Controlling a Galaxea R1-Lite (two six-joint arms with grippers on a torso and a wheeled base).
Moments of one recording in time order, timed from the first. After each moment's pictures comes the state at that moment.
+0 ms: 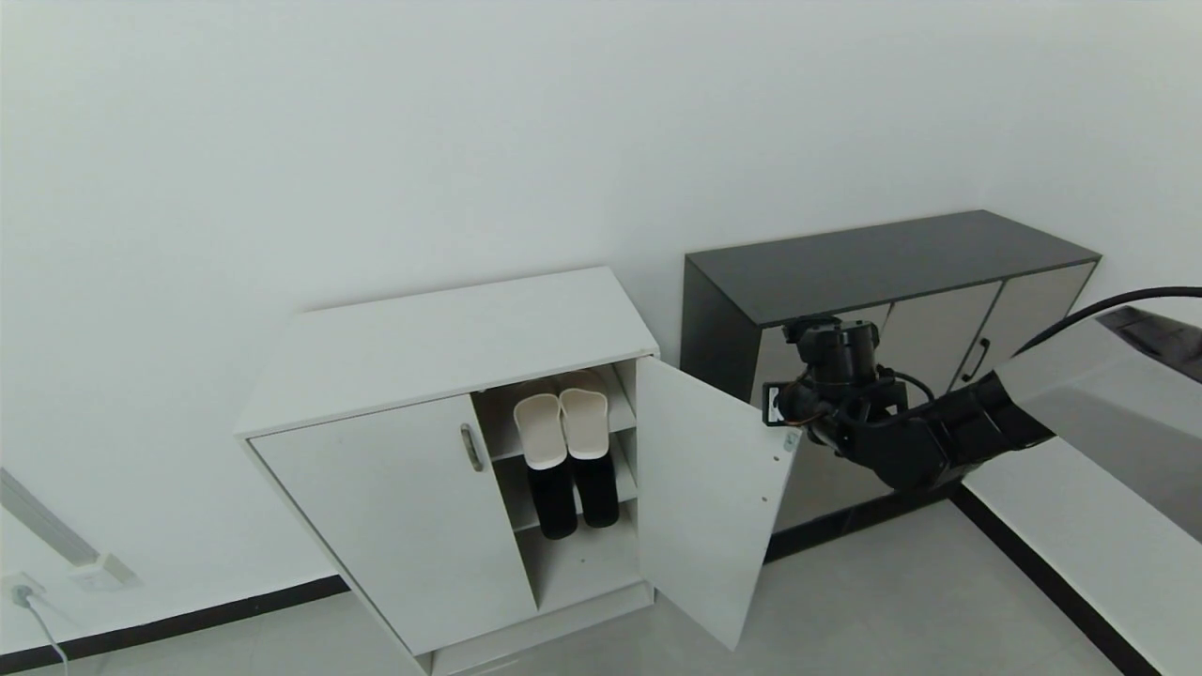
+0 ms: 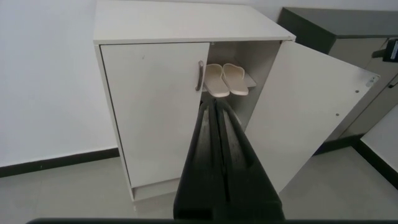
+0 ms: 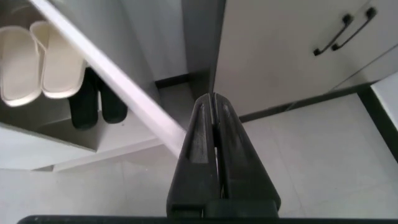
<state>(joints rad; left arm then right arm) 0.00 0.00 0.00 0.00 0.04 -0.11 0.44 2.23 -1.30 -0.57 -0.34 0.16</state>
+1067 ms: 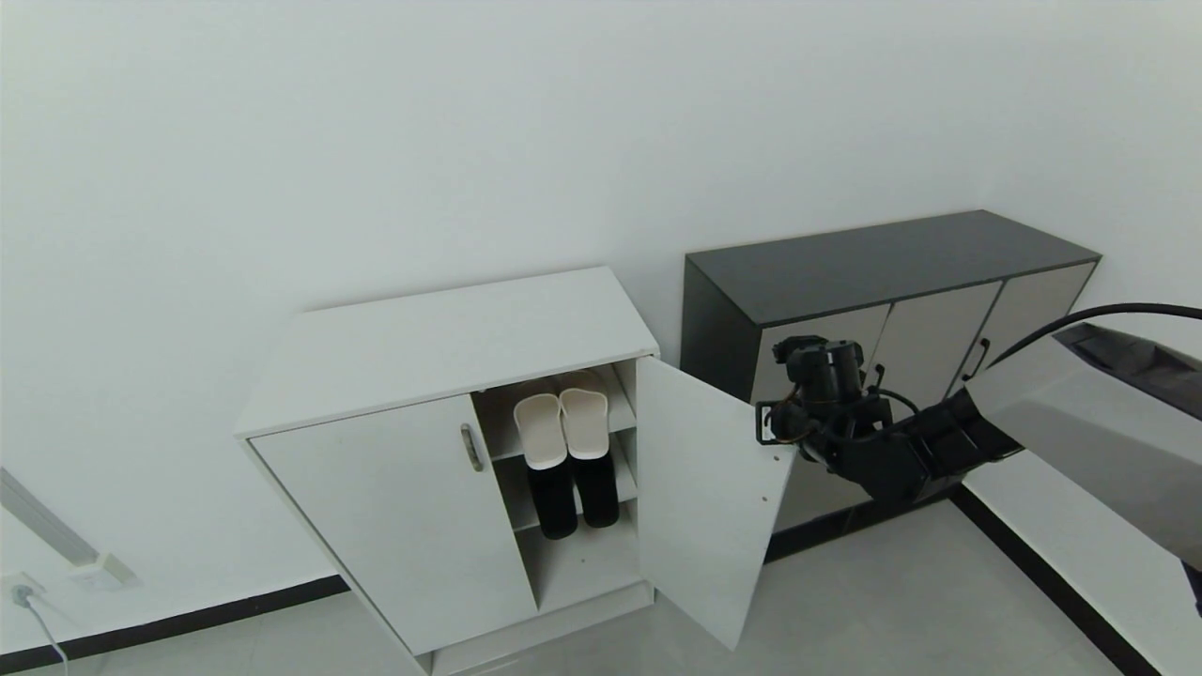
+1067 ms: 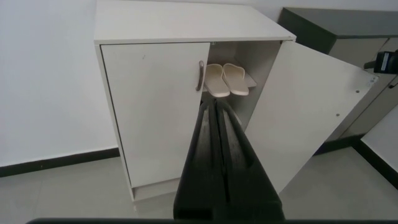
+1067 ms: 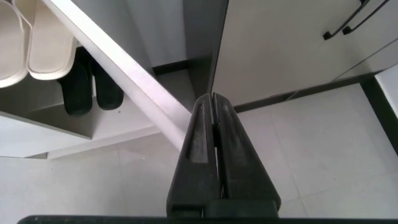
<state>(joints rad) 0.00 0.00 0.00 0.00 0.04 -0.11 0.45 2.28 -1.30 -0.57 -0.34 0.16</state>
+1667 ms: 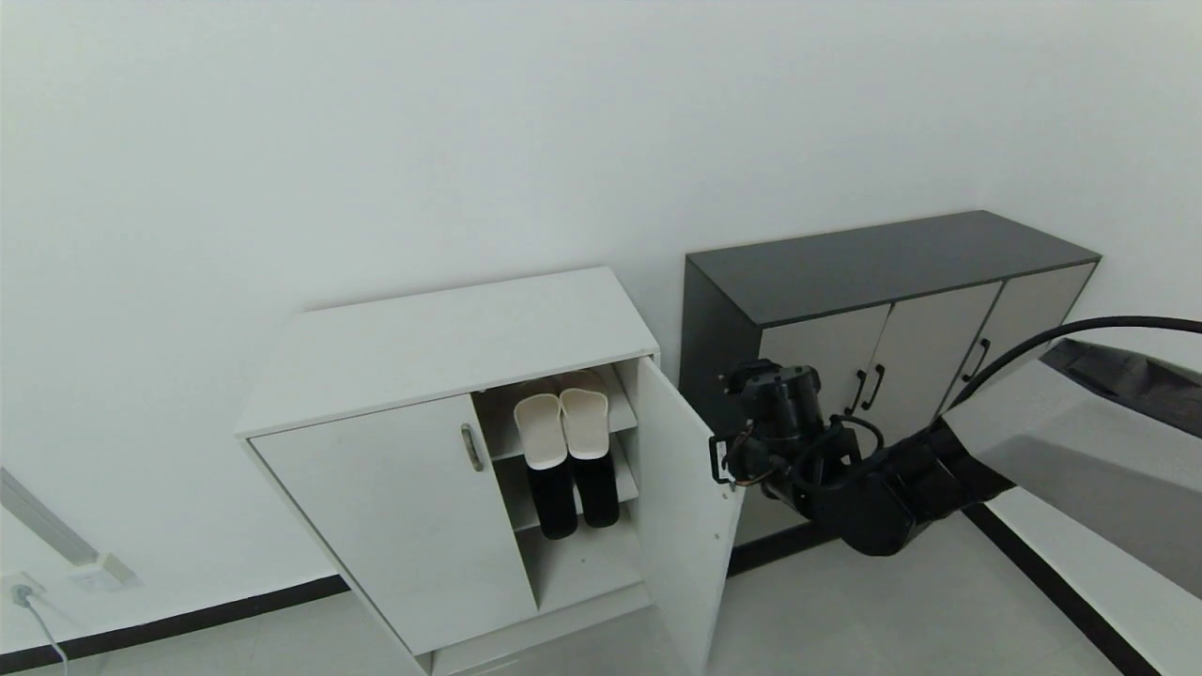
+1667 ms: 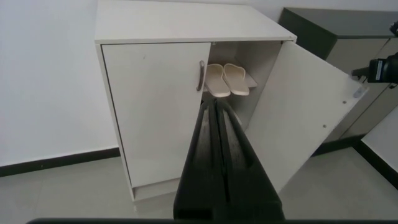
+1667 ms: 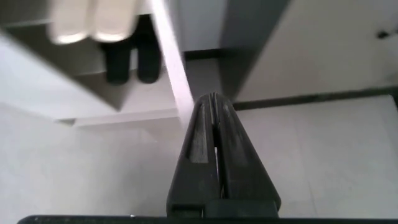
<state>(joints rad) 0.00 0.00 0.00 0.00 0.04 -0.11 0.61 2.22 -1.19 -0.60 -0.34 0.17</state>
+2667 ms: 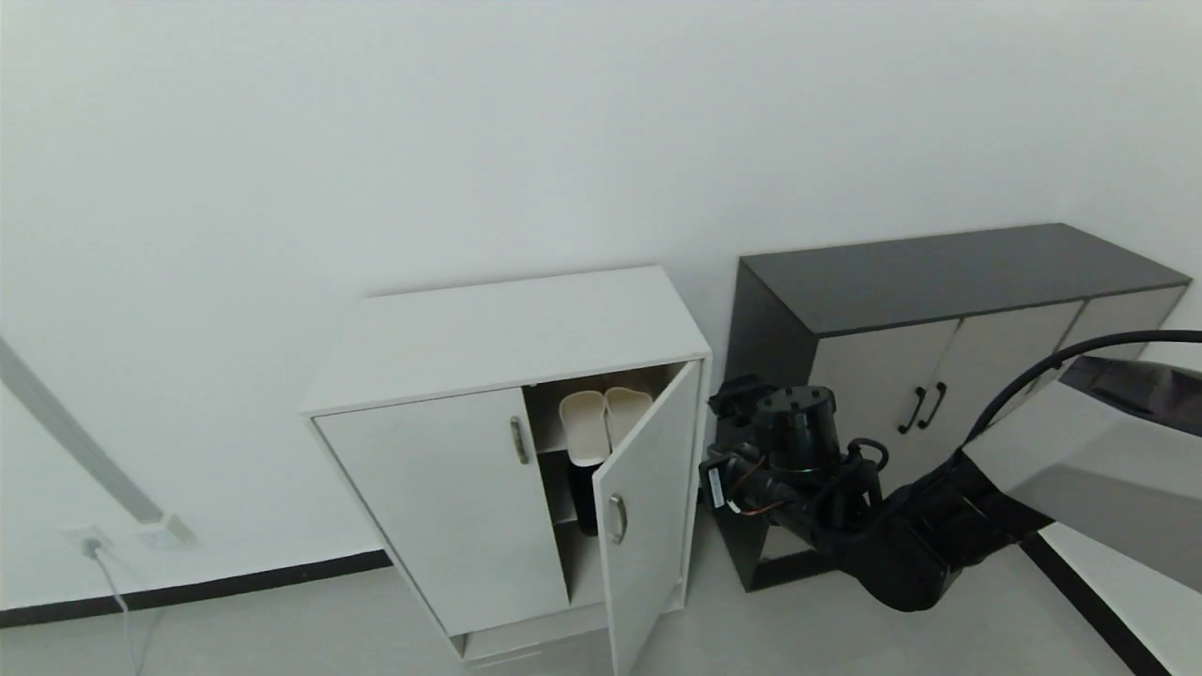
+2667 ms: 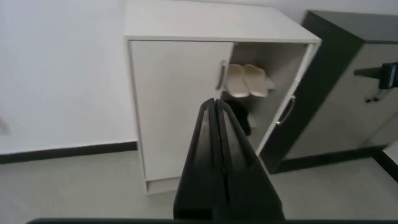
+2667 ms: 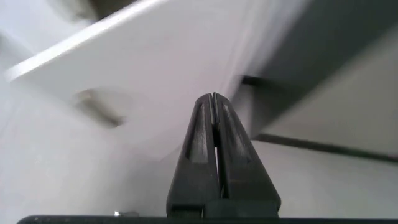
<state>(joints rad) 0.00 0.00 0.00 0.00 0.04 -0.11 0.66 2.16 -1.01 -0.80 -0.25 0.04</state>
